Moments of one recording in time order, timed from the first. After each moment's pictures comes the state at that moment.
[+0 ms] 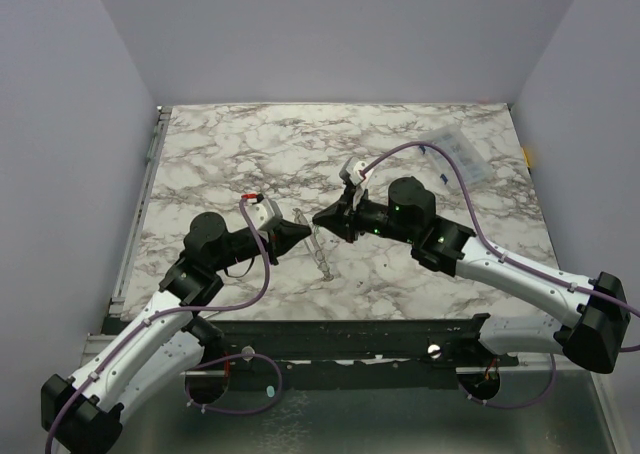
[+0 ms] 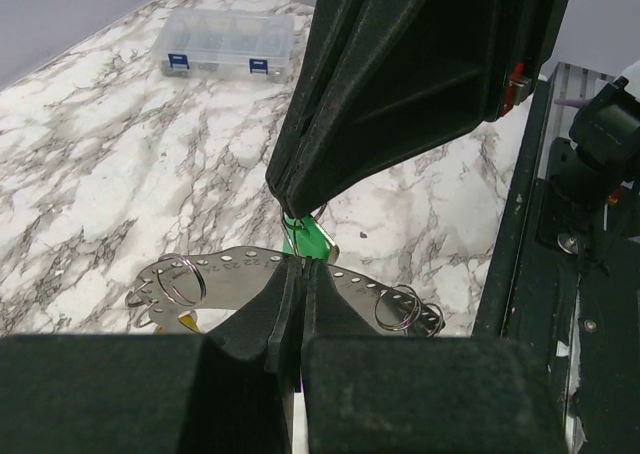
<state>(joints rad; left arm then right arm) -0.57 0.69 0.53 0.12 0.58 -0.02 0.92 1.21 0.95 0.10 -0.23 0.08</state>
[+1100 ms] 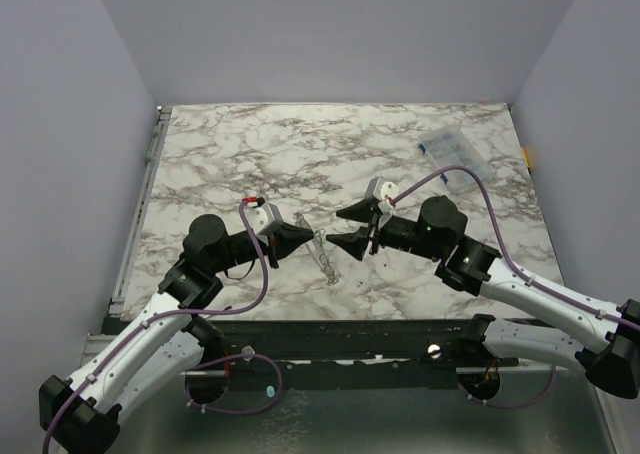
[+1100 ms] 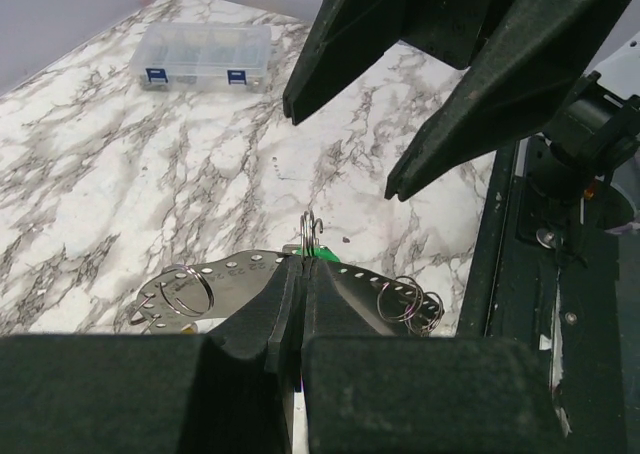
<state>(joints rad) -0.59 0.68 0.53 0.13 0.60 -0.02 0.92 1.00 0.78 0.18 -0.26 -0.06</state>
